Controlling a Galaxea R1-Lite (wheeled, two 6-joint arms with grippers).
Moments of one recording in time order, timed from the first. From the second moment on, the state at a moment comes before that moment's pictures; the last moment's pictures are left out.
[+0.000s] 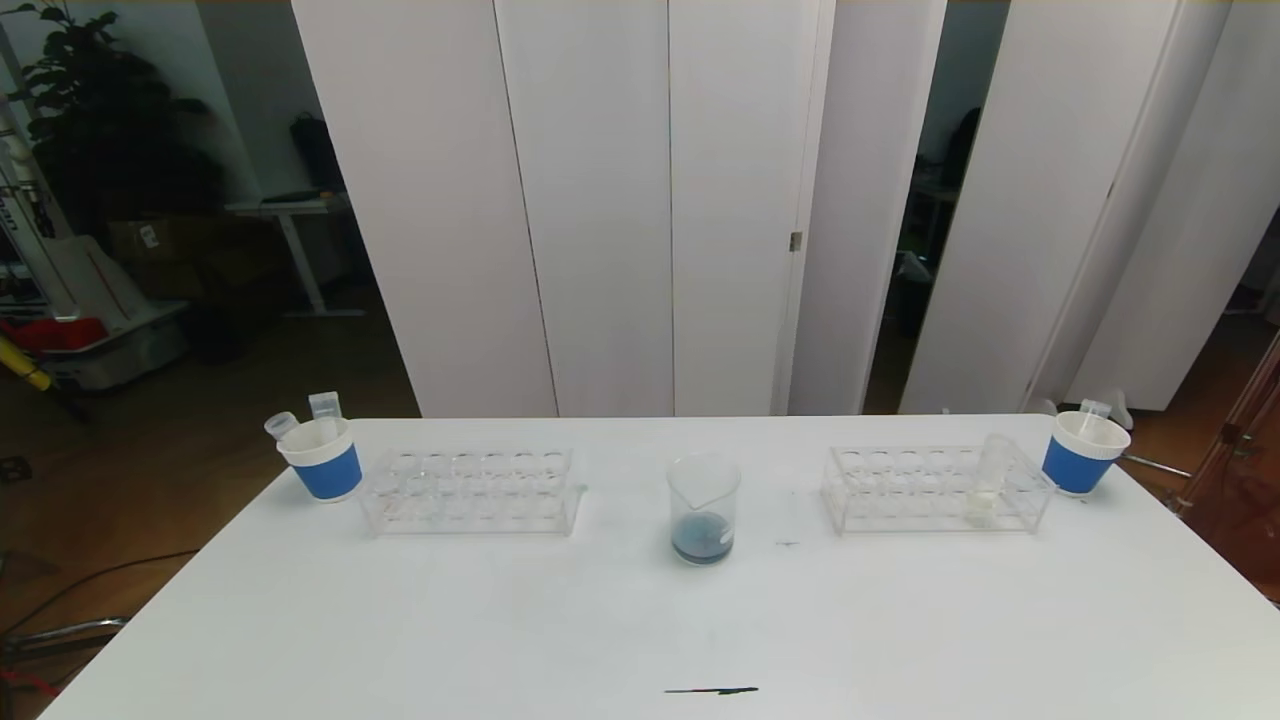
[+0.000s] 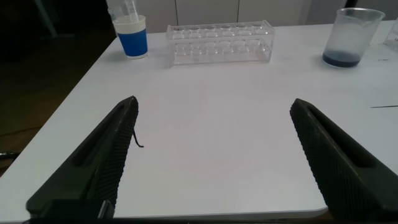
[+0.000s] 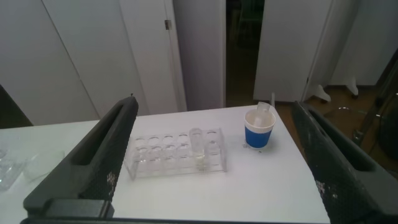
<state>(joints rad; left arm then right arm) 0.00 0.00 0.00 0.00 -0.01 0.03 -0.08 0.96 -0.70 -0.26 -0.01 0.10</state>
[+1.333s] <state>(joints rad) 0.00 0.00 0.00 0.00 -0.01 0.03 -0.07 1.96 -0.31 -1.36 0.00 0.00</state>
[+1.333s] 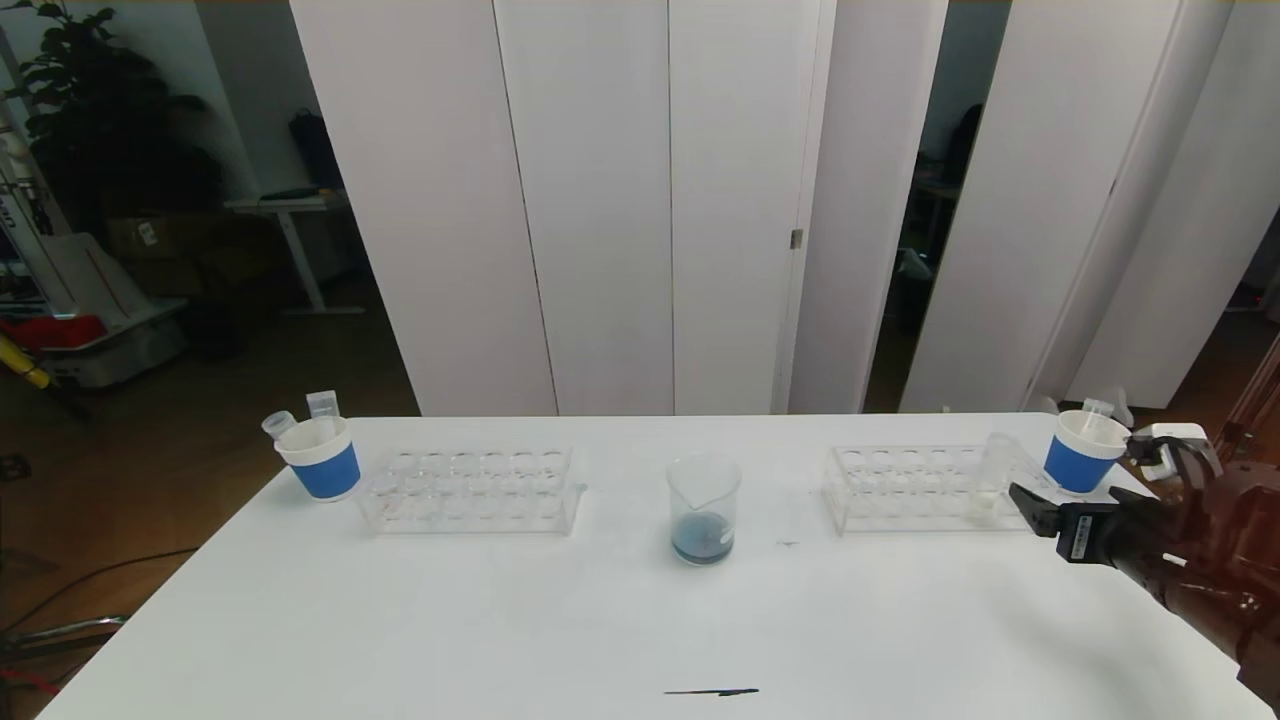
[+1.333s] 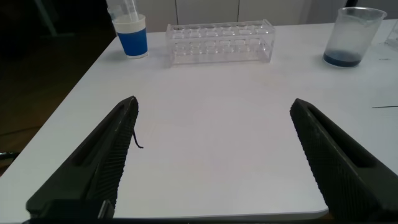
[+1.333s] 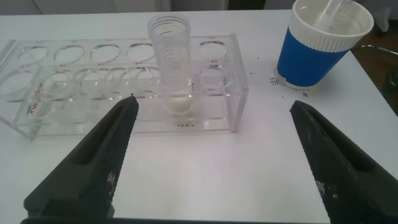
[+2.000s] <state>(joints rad) 0.00 0.00 0.00 0.00 -0.01 0.03 -0.02 2.18 -0.59 -1.35 0.00 -0.03</state>
